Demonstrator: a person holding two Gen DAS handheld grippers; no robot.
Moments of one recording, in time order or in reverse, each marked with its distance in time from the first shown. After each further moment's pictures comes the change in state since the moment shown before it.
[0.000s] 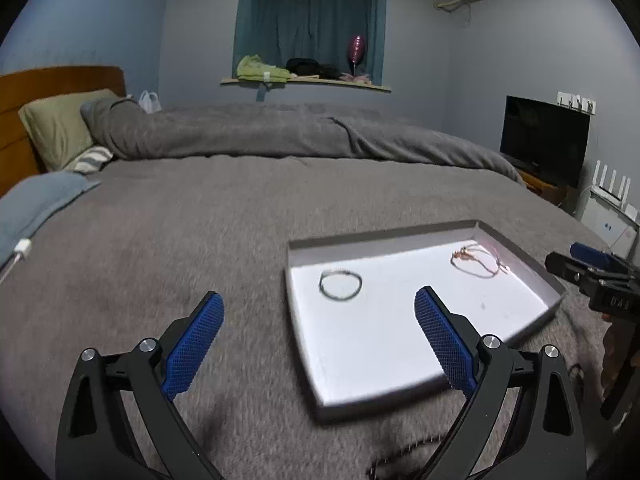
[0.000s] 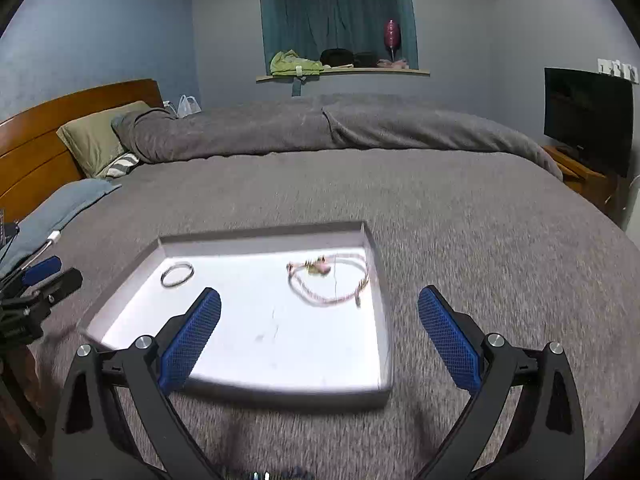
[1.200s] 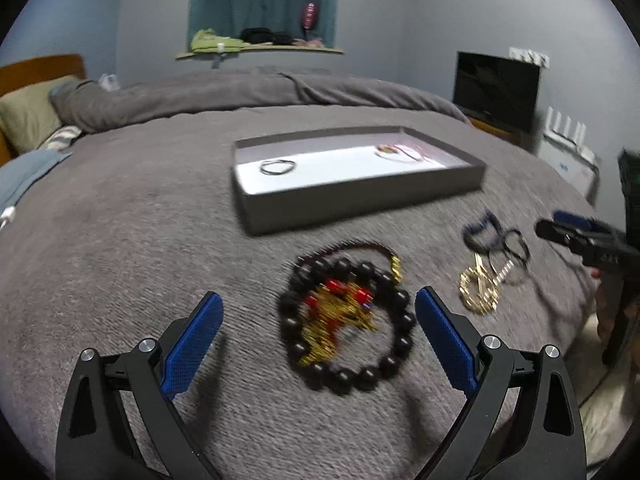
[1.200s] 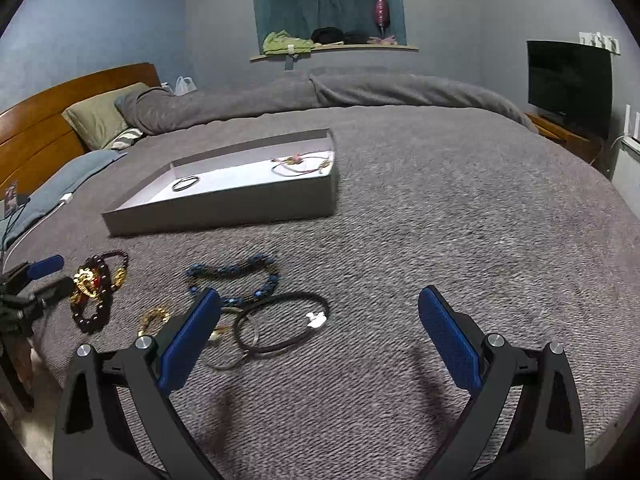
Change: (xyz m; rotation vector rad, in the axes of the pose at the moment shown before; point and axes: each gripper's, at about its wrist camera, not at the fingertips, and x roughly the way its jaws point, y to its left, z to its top) left arm -0.069 -0.030 -0.097 0.109 0.124 -0.136; right arm -0.079 -0.025 -0.100 0.023 0.073 0.023
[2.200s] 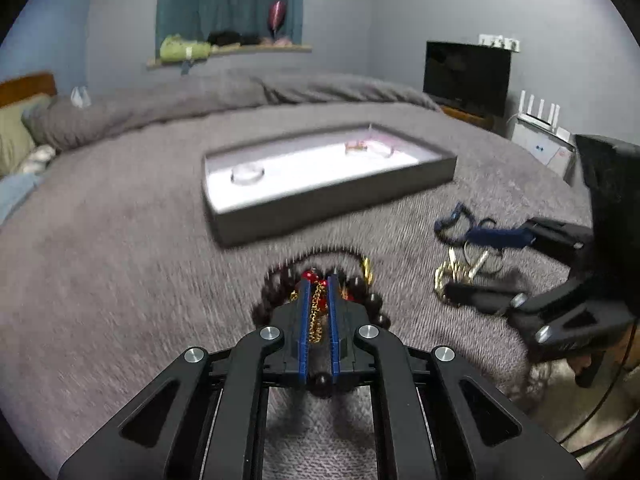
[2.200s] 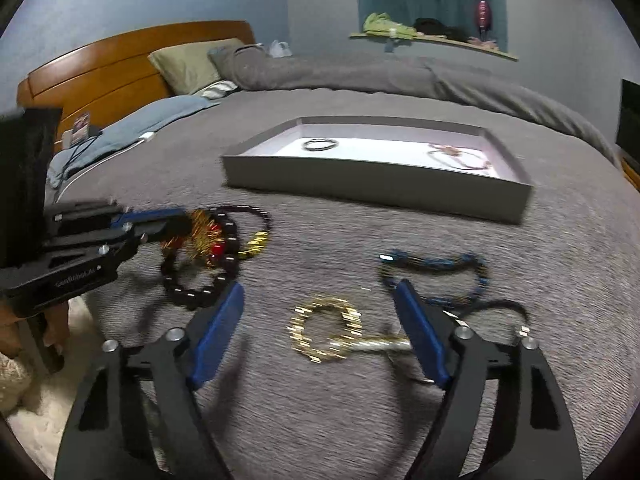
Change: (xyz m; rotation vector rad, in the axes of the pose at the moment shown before) left arm -0.009 -0.008 0.010 0.086 -0.009 -0.075; right arm 0.022 0.111 -0.007 -0.217 0.089 0.252
